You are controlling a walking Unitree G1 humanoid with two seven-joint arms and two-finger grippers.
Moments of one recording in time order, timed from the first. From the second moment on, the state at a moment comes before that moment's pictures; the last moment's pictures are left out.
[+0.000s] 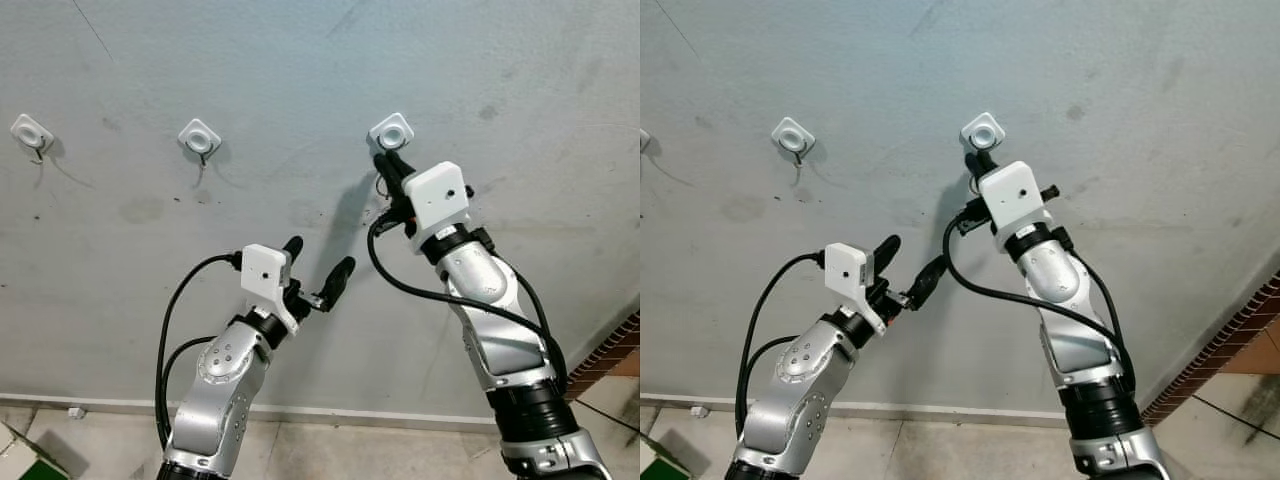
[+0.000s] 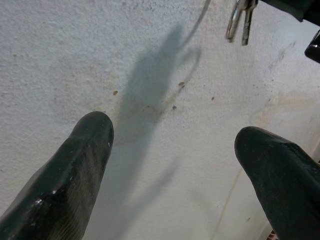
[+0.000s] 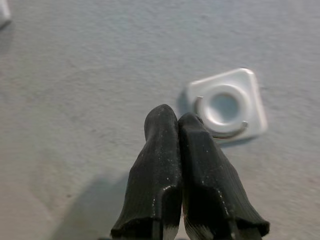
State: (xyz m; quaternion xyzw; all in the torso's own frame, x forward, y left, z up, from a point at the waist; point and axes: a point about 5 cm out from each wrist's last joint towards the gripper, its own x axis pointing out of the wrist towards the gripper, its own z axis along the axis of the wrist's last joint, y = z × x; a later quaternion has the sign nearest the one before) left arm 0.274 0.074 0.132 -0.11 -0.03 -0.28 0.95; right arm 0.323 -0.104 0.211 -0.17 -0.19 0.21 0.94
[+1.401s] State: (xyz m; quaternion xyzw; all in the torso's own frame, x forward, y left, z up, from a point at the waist) left arm 0.275 0.074 0.131 -0.10 -0.02 -0.28 0.96; right arm 0.320 -0.095 0.263 -0.11 -0.23 0.23 0.94
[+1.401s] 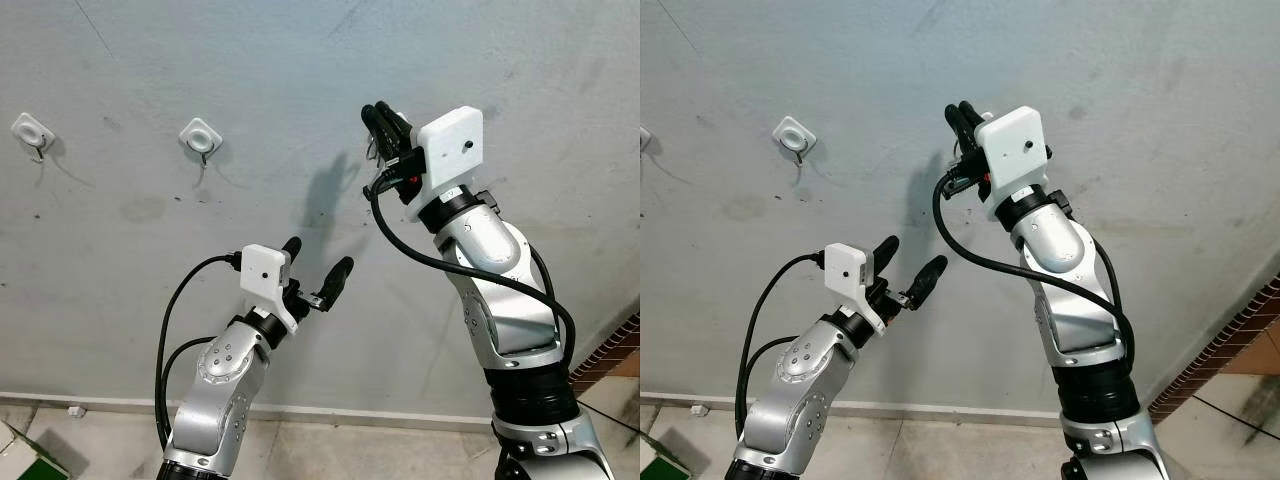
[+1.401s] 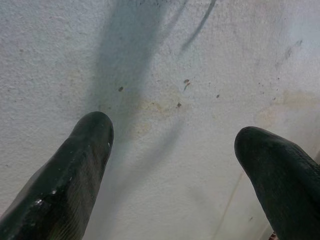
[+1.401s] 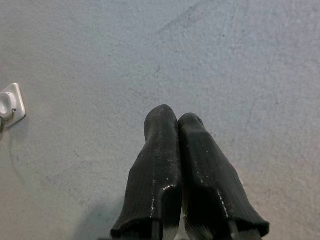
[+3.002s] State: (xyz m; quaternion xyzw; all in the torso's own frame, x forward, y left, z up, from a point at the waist) left arm 0.277 0.066 0.153 -0.13 -0.06 -0.29 0.95; right arm 0.328 -0.107 0.231 -0.10 -0.20 0.20 0.96
